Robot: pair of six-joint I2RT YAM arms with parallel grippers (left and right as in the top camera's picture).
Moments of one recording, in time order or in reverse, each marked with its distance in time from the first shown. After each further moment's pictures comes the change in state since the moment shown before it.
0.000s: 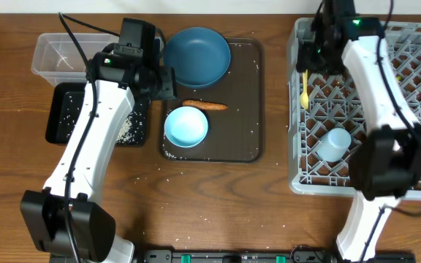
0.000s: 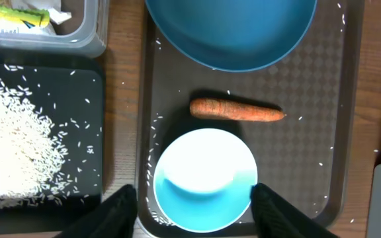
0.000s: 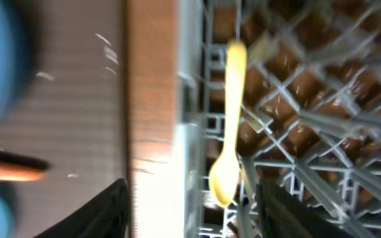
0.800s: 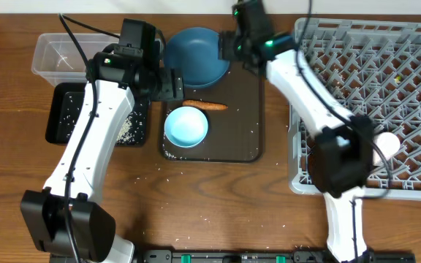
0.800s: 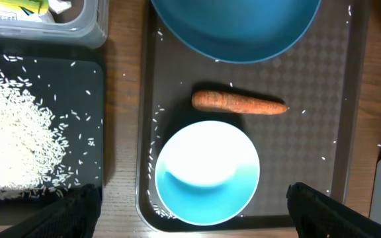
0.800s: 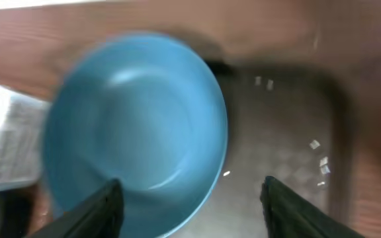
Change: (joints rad) left arm 0.000 0.001 0.000 -0.024 0.000 -0.001; right arm 0.343 0.152 0.009 0.515 0.073 0.257
